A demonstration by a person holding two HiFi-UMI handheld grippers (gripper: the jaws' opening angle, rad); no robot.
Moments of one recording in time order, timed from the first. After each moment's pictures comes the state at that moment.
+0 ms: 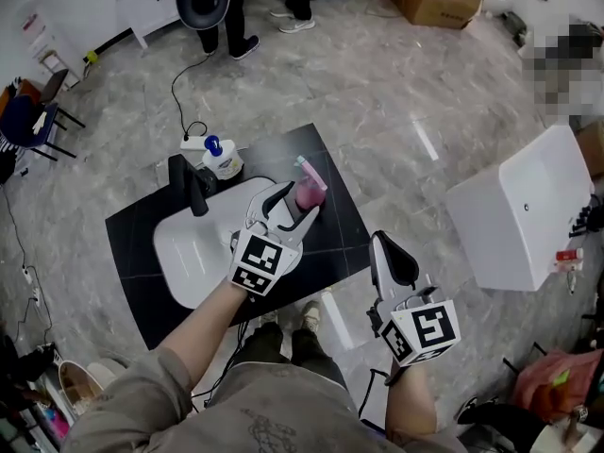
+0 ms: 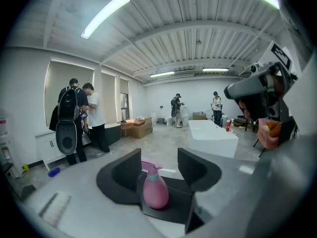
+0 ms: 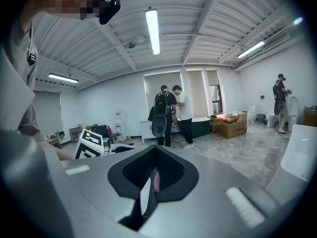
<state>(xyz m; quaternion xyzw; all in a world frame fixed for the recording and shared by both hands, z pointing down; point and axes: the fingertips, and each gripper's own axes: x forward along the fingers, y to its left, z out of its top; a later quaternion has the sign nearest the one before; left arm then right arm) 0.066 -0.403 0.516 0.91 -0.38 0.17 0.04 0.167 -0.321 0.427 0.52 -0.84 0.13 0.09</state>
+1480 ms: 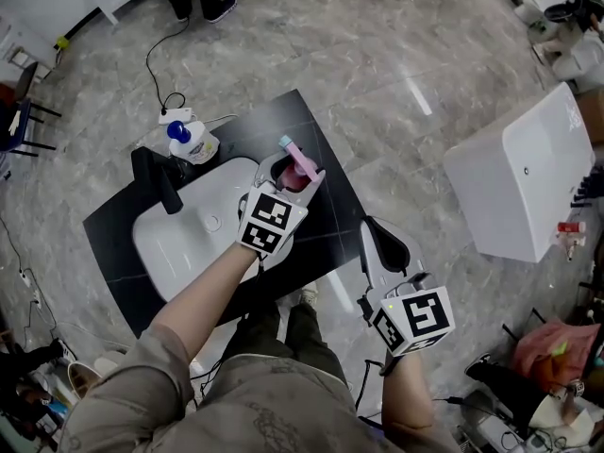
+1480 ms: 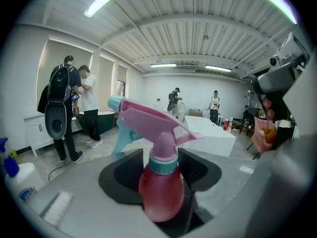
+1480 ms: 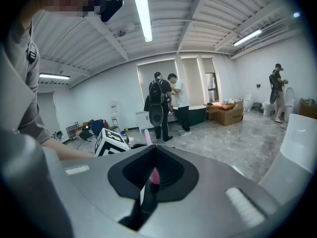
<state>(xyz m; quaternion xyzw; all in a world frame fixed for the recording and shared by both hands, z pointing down) 0.110 -0.466 0.607 0.91 -0.34 0.19 0.10 0.170 -0.349 0.498 0.52 -0.82 0.19 0.12</state>
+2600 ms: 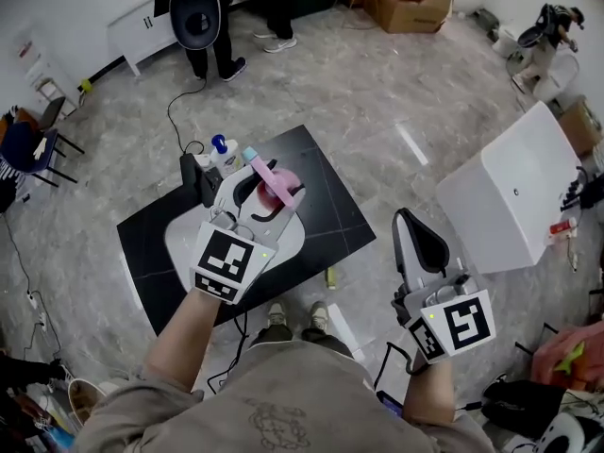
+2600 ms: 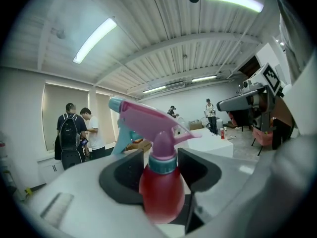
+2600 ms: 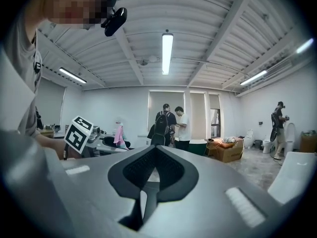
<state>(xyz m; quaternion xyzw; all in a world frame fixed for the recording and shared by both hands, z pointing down) 0.033 -0.328 0.352 0.92 -0.36 0.12 -0.05 0.170 -0.244 0.304 0.54 -0.84 0.02 0.05</state>
